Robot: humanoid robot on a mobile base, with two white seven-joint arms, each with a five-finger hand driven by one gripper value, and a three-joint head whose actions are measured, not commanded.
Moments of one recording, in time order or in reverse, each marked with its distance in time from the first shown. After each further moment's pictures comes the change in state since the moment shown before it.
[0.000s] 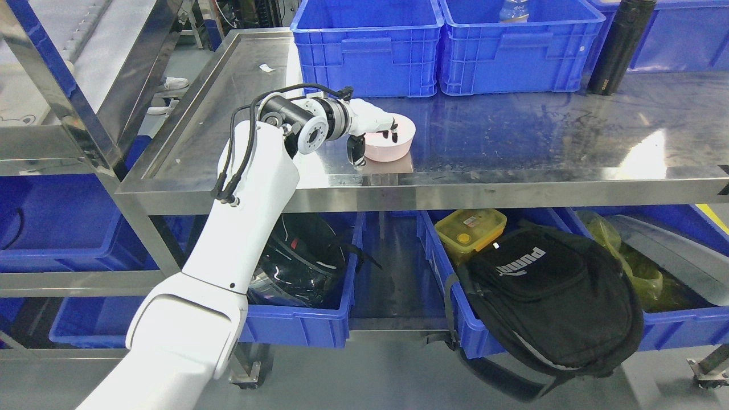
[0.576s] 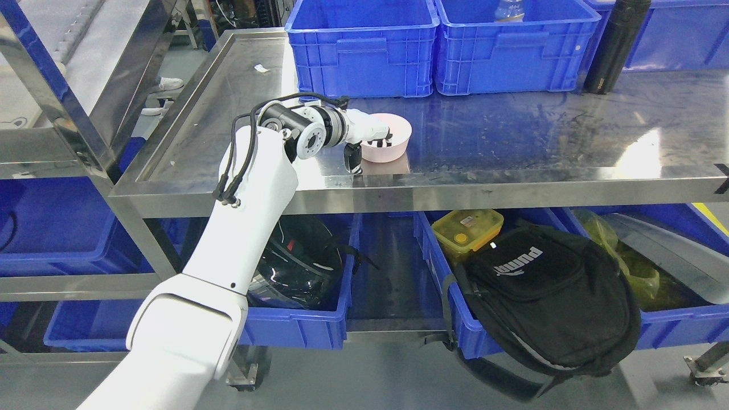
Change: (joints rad) left arm 0.001 -0.001 0.008 0.071 0.000 -0.015 0.020; right arm 0.000 0.000 0.000 0.000 0.000 0.000 0.000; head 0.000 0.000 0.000
